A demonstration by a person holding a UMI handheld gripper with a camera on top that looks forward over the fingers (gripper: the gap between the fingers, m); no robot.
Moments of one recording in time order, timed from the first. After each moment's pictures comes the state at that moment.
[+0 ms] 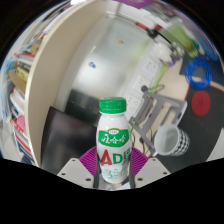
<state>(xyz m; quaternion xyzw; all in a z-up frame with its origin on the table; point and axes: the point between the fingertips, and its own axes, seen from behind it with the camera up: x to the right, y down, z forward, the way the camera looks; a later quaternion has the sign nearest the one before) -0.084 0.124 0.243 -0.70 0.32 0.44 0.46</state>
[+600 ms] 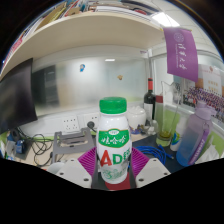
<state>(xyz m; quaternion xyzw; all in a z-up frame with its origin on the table) 0.154 0.148 0.157 -0.79 0.13 -0.01 0.60</state>
